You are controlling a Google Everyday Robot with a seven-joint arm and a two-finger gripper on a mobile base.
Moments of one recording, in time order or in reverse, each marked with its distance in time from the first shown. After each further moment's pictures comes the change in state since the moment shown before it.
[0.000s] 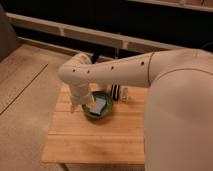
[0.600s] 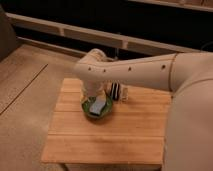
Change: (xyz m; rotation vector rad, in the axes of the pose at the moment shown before) arm -0.053 -0.068 -0.029 -0.029 -0.226 -0.053
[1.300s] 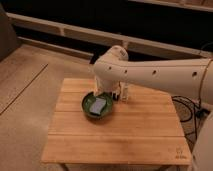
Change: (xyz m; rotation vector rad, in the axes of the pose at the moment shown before) arm -0.010 -0.048 -0.016 0.008 -0.080 0.017
